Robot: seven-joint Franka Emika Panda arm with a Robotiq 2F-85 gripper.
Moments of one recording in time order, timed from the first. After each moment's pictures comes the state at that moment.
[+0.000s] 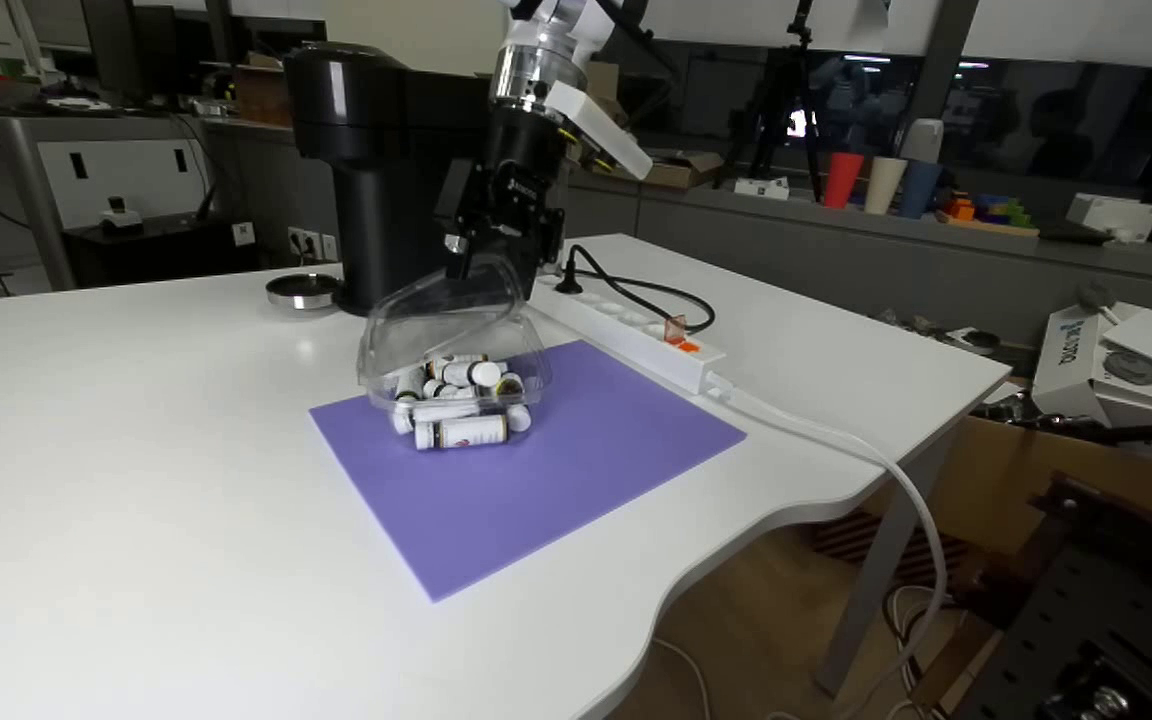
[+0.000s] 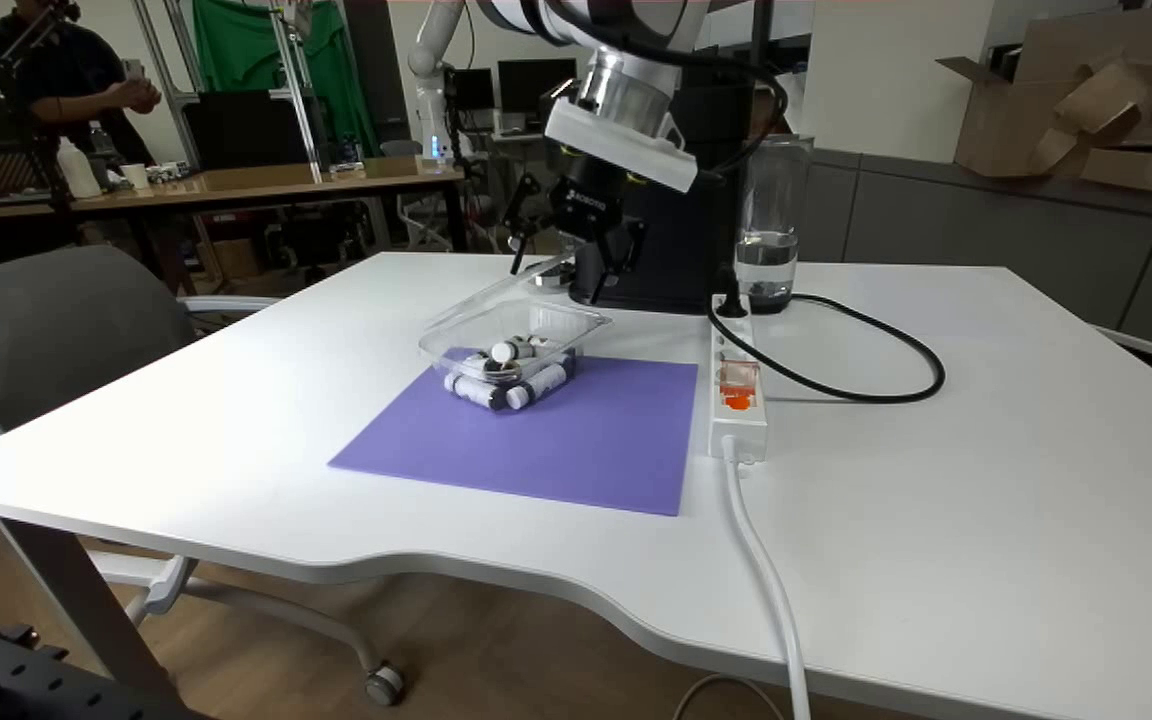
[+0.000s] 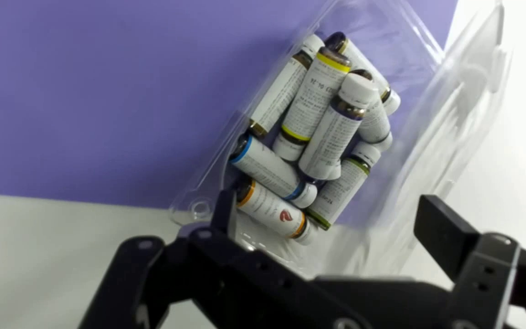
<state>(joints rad) -0.24 0.67 0.06 -1.71 0.34 2.09 -0.70</state>
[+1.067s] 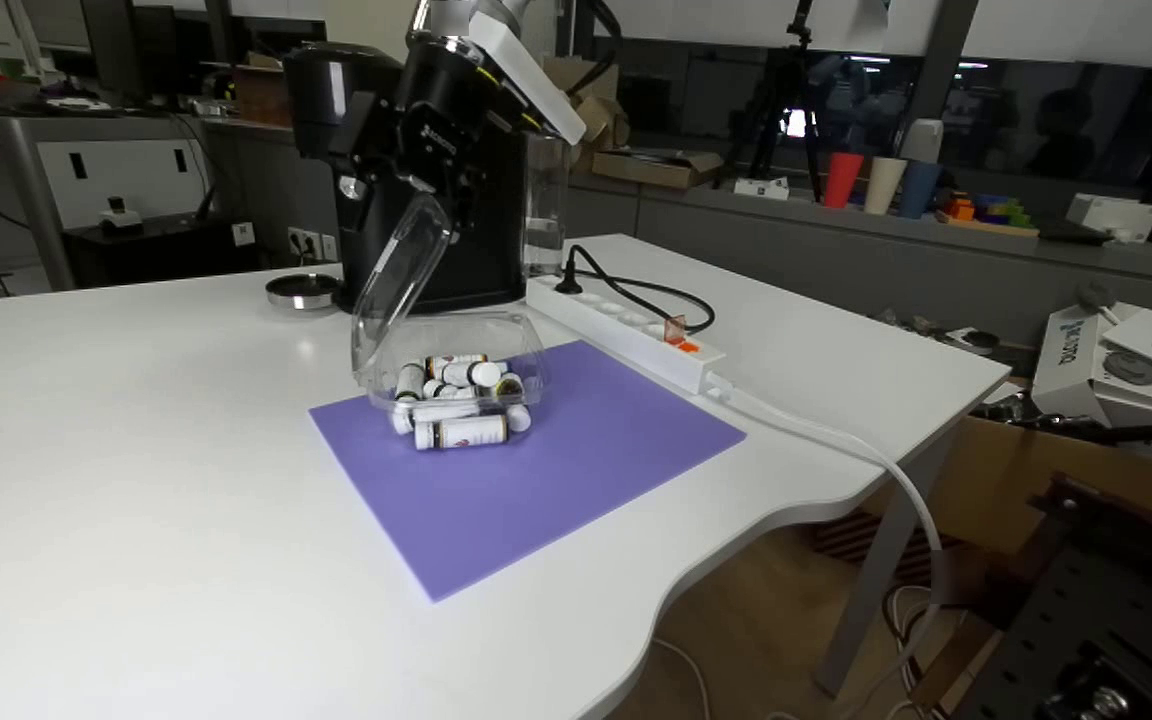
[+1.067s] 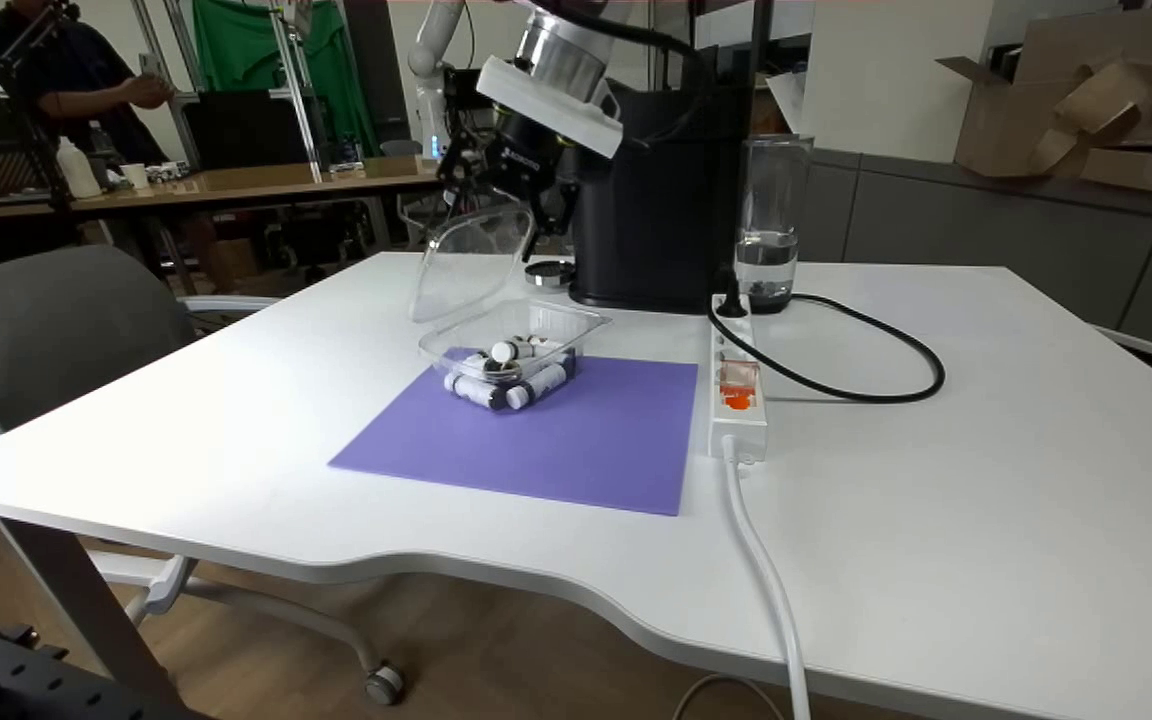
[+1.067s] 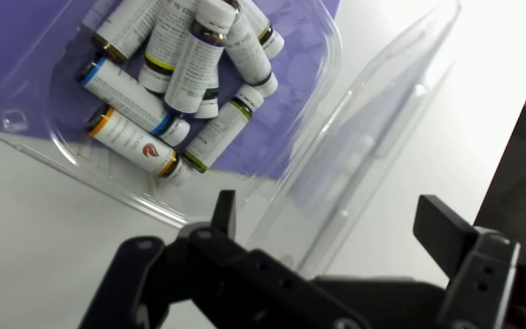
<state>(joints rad) -0.21 0.61 0.14 -1.71 0.41 2.06 -0.69</state>
